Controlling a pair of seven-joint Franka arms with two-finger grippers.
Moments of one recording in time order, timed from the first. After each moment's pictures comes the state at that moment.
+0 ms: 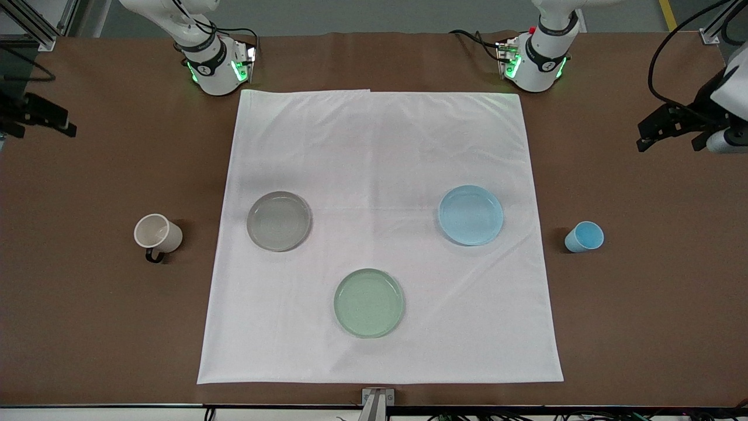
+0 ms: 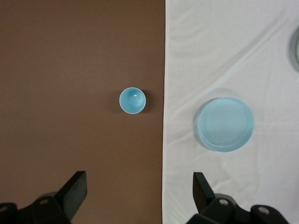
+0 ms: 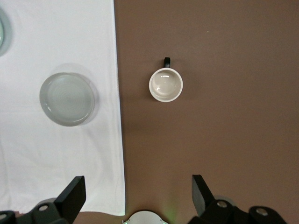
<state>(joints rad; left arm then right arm) 0.04 -0.04 -0.09 -1.62 0.01 1.59 -0.04 -0.03 0.04 -0.08 -1.51 0.03 1.44 -0.08</state>
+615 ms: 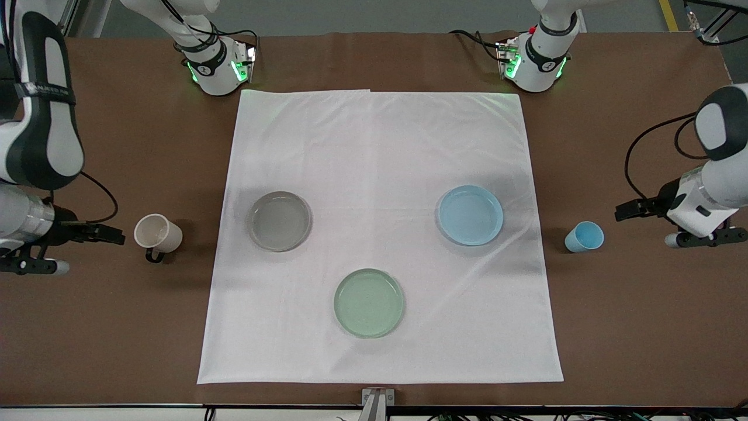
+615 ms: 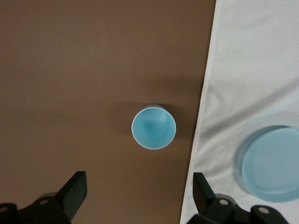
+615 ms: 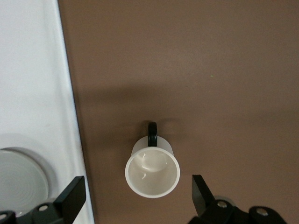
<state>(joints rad) 0.15 0.24 -0.09 -1.84 0.02 2.00 -0.02 -0.06 0.37 -0.08 -1.68 0.03 2.00 -0.04</state>
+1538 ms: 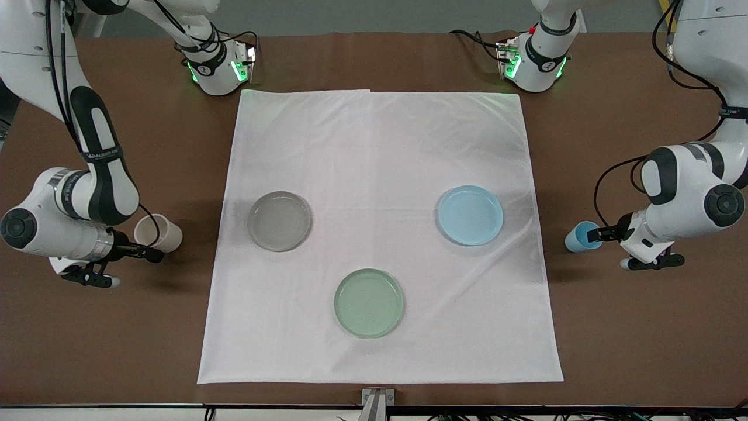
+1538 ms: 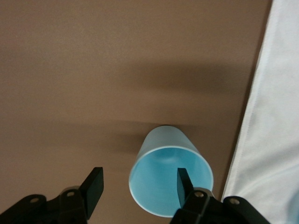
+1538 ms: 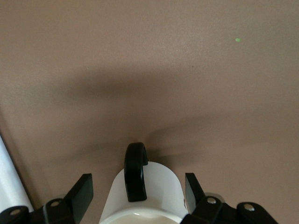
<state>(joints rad) 0.18 0.44 -0.09 -1.90 0.05 2.22 -0.02 -0.08 0.56 -0.08 -1.77 0.05 2.21 0.03</state>
